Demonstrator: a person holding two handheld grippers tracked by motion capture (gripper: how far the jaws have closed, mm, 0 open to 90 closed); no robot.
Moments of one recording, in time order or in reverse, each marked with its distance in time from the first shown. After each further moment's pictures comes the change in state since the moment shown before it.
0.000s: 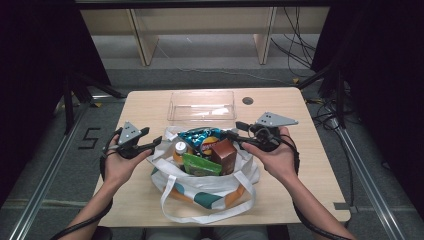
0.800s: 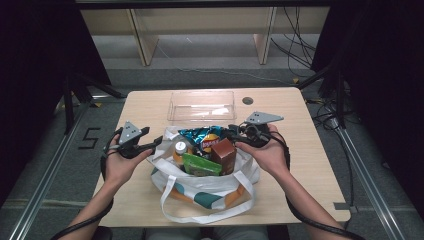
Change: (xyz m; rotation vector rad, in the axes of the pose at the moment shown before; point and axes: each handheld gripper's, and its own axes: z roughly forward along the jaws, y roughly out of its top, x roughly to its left) left arm -0.001 0.000 0.002 -0.004 0.000 -0.006; right arm -0.010 -0.009 0.031 0.095 0.000 -0.006
